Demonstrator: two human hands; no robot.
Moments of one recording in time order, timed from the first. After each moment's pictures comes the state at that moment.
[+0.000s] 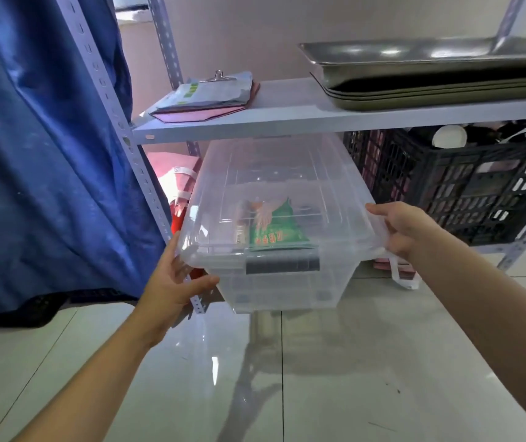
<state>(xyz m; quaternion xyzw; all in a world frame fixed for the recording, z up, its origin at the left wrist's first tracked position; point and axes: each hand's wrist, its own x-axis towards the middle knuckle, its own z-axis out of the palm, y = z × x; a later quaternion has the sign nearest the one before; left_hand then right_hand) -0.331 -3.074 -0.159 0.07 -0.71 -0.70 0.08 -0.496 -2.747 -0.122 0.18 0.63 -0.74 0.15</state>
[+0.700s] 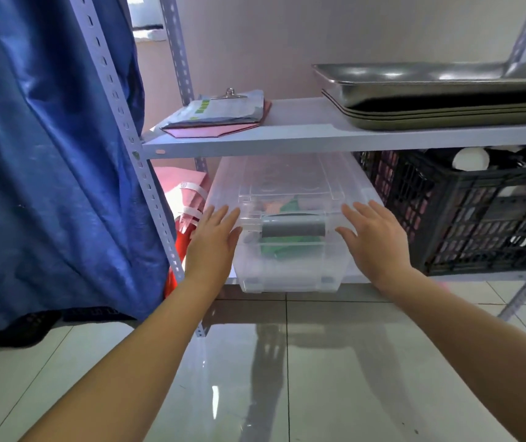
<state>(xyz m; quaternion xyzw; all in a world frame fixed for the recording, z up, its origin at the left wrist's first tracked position) -0.451 -3.072 -0.163 0.02 -0.93 -0.21 0.30 -0.504 -2.800 -0.151 -0.17 0.95 -0.12 -0.24</state>
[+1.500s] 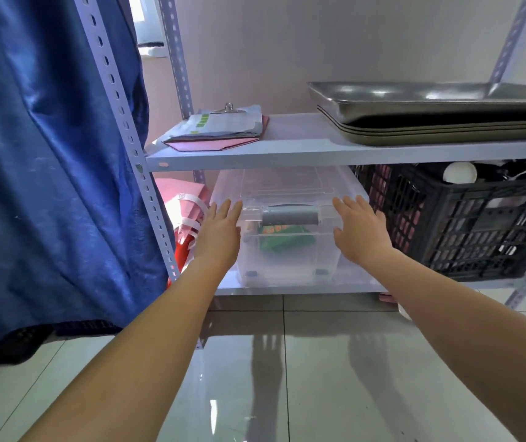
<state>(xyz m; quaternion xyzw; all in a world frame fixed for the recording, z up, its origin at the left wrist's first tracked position) -0.498 -3.081 -0.142 0.05 -0.98 -0.09 0.19 -0.543 -2.819 -0.129 -0.12 0.98 -0.09 -0.13</state>
